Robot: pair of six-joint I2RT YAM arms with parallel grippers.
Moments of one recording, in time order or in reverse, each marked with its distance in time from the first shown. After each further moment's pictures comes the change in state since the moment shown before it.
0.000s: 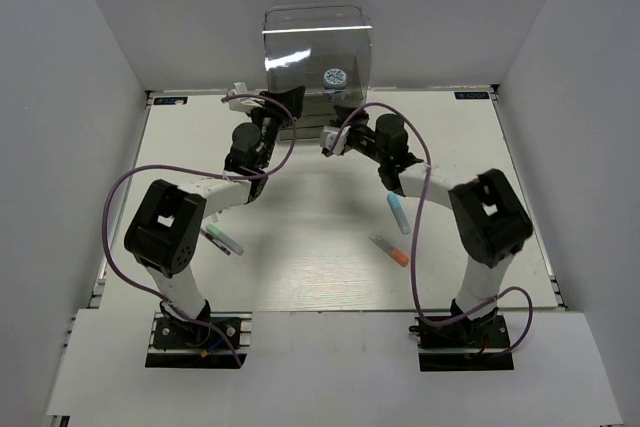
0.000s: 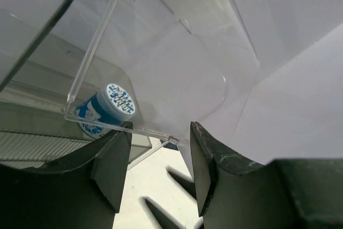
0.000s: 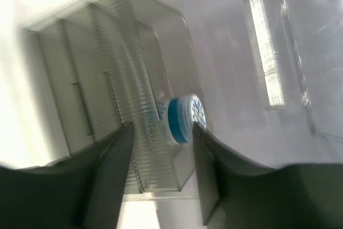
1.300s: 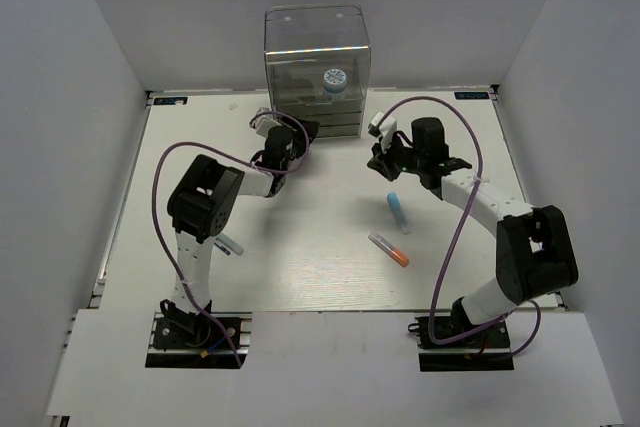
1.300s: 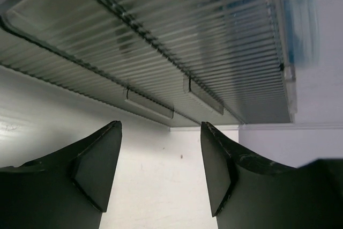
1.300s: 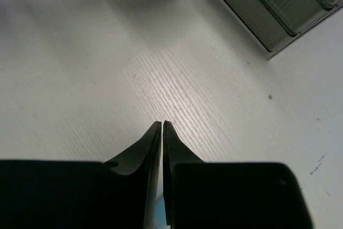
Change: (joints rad) left arm -0.017 0.362 0.169 -0.341 -0.047 -0.304; right arm -0.182 -0.336 -0.127 -0.742 -0.175 0.740
